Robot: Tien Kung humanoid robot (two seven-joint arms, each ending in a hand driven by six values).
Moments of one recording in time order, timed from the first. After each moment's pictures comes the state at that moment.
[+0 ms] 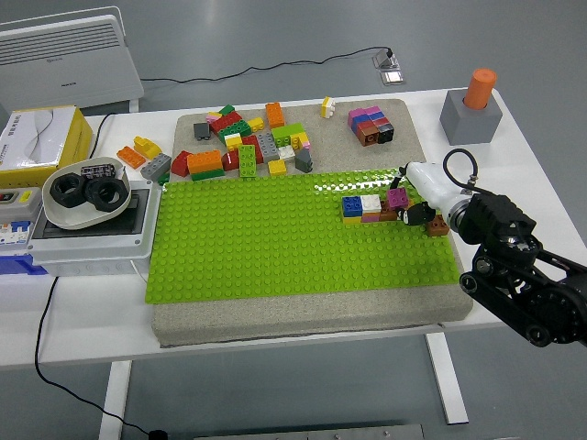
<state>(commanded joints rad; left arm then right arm) 0.01 0.04 -1.27 -0.18 1.71 -0.06 0.15 0.60 -0.27 0.74 1.15 -1.97 -0.03 -0.34</state>
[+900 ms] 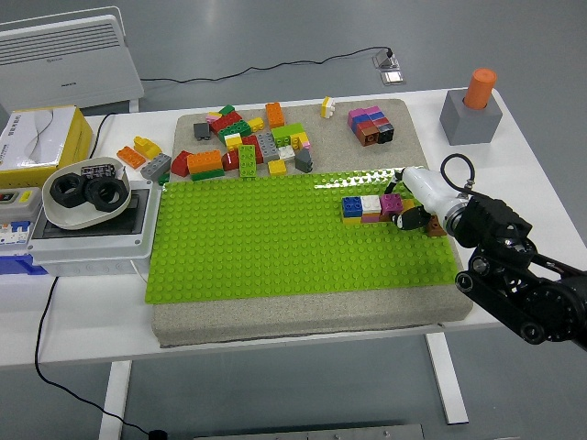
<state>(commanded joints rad) 0.01 0.05 -1.28 -0.18 1.74 -0.07 0.15 0.60 -0.25 0.73 1.10 -1.89 -0.05 -0.32</state>
